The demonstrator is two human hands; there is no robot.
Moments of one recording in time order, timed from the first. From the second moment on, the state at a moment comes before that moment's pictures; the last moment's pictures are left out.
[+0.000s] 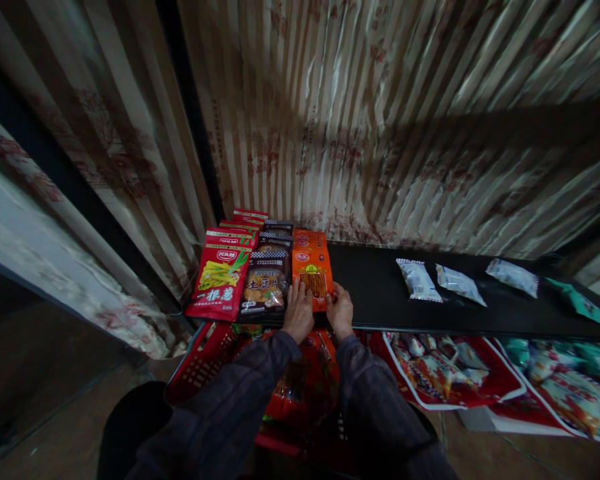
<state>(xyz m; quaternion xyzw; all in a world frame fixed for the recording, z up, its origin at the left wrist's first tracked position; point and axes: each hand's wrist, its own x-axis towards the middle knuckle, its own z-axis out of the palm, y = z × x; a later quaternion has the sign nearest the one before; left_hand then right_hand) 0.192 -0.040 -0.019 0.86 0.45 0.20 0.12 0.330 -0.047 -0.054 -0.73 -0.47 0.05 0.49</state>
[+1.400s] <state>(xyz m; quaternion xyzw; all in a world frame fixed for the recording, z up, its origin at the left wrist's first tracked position) 0.206 -0.058 -0.027 0.87 0.43 0.24 0.07 0.303 -0.147 -0.042 -0.64 -0.57 0.02 0.52</state>
